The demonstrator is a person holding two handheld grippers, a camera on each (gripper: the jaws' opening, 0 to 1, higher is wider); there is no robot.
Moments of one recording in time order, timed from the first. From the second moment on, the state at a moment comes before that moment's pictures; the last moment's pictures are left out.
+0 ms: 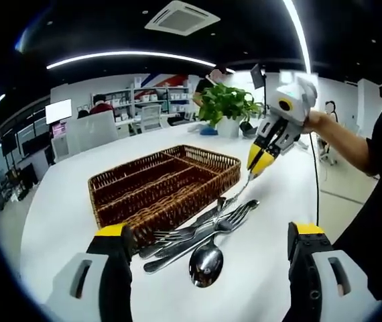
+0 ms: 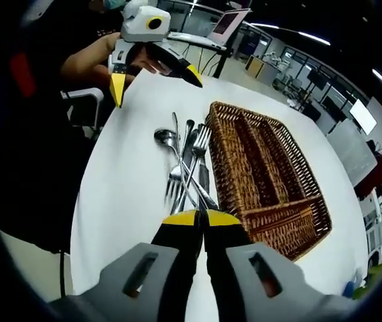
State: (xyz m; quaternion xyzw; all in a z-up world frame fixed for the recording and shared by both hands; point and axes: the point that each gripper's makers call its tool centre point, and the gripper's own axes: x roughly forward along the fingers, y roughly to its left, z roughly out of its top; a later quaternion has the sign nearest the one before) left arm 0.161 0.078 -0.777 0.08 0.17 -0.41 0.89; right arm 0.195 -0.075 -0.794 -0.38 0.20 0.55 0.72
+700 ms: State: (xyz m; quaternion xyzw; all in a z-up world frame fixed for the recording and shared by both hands) left arm 0.169 0.103 -0.762 0.06 0.16 -0.38 0.91; right arm 0.286 -0.051 -0.745 -0.38 0.16 0.52 0.75
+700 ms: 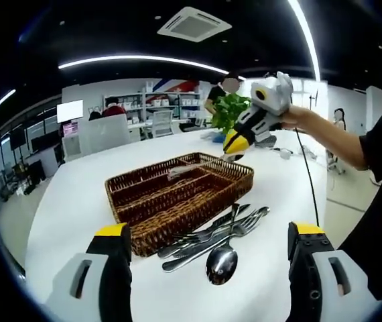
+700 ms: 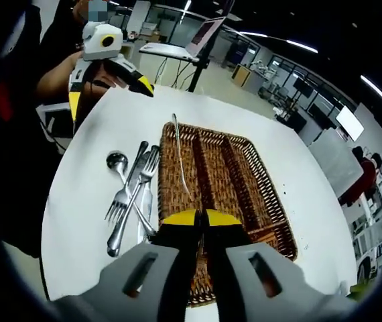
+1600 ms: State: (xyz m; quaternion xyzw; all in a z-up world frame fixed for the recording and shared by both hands) left arm 0.181 0.104 -0.763 0.06 0.16 -0.37 0.91; right arm 0.394 -0.024 -0.753 -0.37 0.19 0.49 0.76
